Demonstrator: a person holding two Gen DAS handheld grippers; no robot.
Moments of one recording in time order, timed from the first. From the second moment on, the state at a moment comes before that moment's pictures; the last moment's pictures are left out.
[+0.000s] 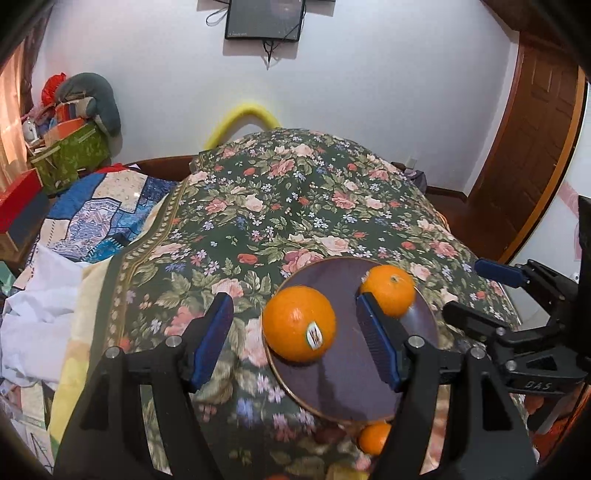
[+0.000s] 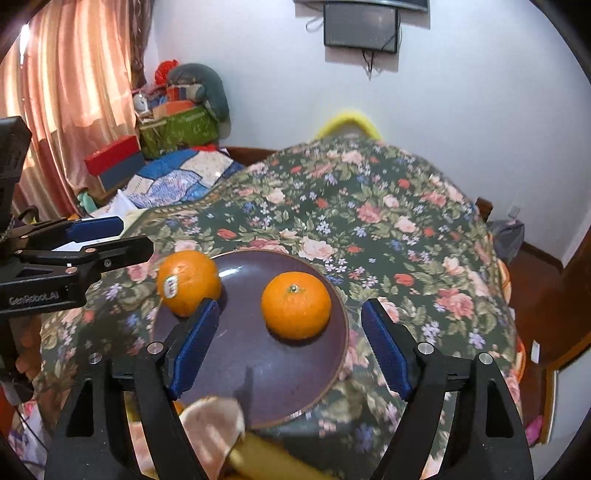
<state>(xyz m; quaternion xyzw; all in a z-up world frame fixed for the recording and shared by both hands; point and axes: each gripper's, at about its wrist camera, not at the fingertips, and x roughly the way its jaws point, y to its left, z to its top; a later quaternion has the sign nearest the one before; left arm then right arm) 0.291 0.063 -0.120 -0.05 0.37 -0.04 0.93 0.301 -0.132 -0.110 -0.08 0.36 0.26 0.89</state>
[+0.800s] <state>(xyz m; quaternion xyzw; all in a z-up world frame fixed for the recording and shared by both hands) 0.196 0.026 -0.150 -0.05 0.43 -0.06 0.90 0.217 -0.194 -0.129 -0.07 0.38 0.23 0.89</state>
